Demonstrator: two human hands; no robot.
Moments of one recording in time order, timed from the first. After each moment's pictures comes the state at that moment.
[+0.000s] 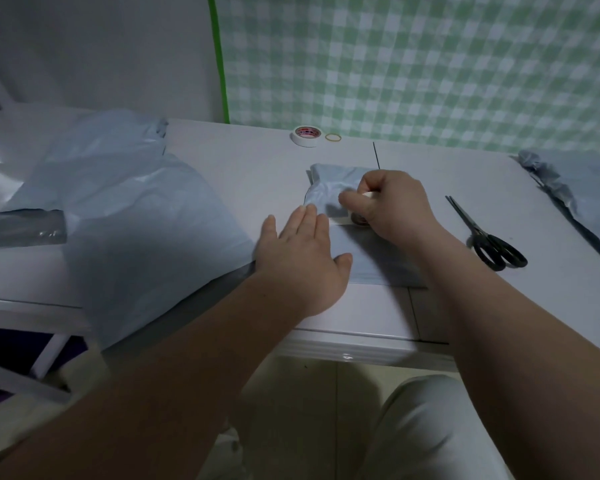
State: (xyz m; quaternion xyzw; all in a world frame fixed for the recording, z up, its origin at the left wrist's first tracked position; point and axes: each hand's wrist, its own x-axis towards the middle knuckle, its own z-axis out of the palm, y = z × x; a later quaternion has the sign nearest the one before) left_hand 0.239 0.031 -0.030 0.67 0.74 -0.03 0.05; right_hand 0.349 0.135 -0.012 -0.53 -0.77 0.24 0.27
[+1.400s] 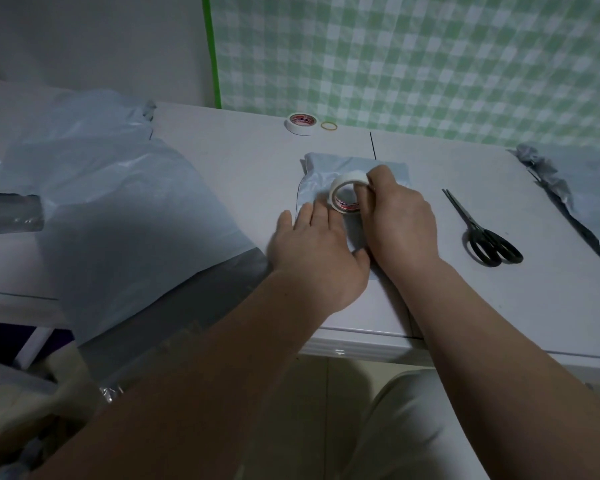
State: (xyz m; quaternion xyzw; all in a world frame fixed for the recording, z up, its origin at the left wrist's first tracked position) left_hand 0.264 0.040 -0.036 0.66 0.75 0.04 0.02; right_hand 0.358 0.107 -0.029 -0.52 -0.80 0.01 0.29
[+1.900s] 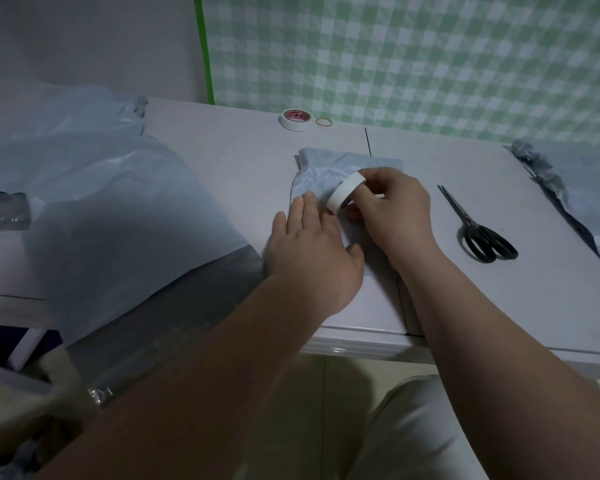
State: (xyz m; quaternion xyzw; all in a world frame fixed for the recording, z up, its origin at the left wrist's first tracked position) left_hand 0.269 0.037 -0.040 0.64 0.77 0.06 0.05; right_hand 0.355 0.114 -0.026 -0.54 -0.70 0.26 0.38
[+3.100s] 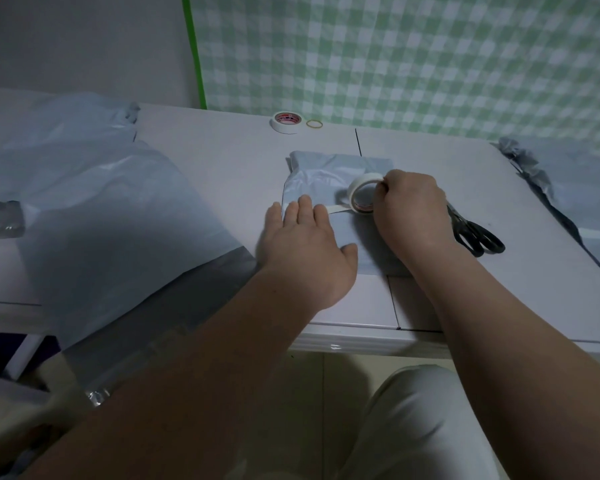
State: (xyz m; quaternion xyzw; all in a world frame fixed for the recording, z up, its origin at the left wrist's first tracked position) left_hand 0.268 0.040 -0.035 0.66 0.75 0.00 0.00; right_hand 0.382 0.121 -0.014 -0.59 -0.78 0.00 0.20
